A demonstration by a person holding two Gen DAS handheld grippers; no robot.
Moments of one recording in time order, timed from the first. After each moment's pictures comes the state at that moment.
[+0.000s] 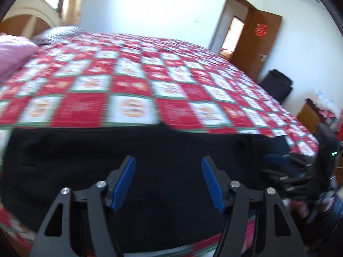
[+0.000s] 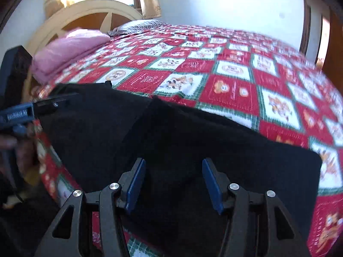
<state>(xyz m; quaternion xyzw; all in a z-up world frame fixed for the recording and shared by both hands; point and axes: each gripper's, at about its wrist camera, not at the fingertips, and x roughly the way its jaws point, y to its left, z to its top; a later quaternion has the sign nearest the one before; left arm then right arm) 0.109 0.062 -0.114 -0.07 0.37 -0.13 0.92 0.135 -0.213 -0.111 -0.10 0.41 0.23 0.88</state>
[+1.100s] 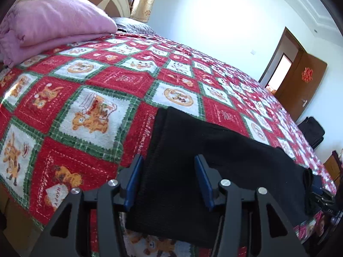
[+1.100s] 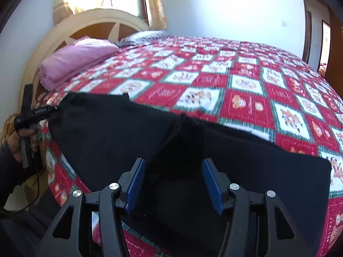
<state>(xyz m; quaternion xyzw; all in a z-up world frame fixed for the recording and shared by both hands) 0.102 0.235 -0.166 -0.17 0.34 0.00 0.92 0.133 -0.196 -0.116 -0.07 0.39 0.25 0.89</state>
